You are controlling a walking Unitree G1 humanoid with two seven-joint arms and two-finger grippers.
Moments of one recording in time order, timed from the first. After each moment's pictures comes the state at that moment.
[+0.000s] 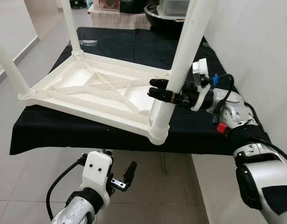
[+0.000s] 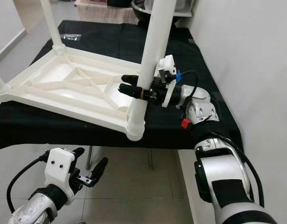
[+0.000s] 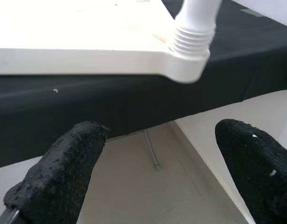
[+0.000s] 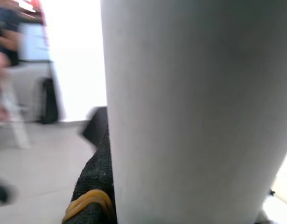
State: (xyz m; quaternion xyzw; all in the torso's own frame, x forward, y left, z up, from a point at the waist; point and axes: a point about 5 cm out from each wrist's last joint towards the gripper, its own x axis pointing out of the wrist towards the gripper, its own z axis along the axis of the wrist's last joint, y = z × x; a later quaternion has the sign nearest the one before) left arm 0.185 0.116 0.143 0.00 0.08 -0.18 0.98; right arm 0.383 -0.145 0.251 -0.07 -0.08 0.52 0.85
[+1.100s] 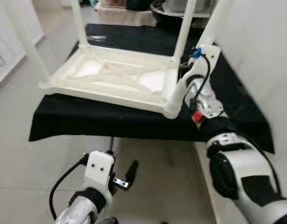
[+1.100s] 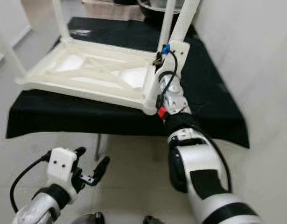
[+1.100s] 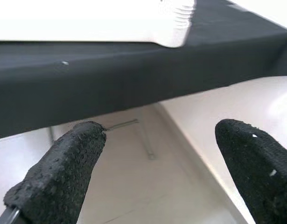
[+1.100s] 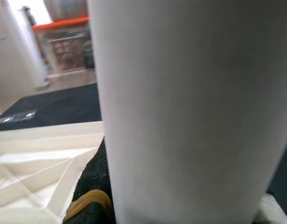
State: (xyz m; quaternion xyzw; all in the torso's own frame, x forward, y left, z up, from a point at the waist) left arm 0.185 0.113 0.145 0.00 0.07 -0.18 0.98; right arm 0.418 -0.132 0.255 0.10 -0.07 -0.10 0.99
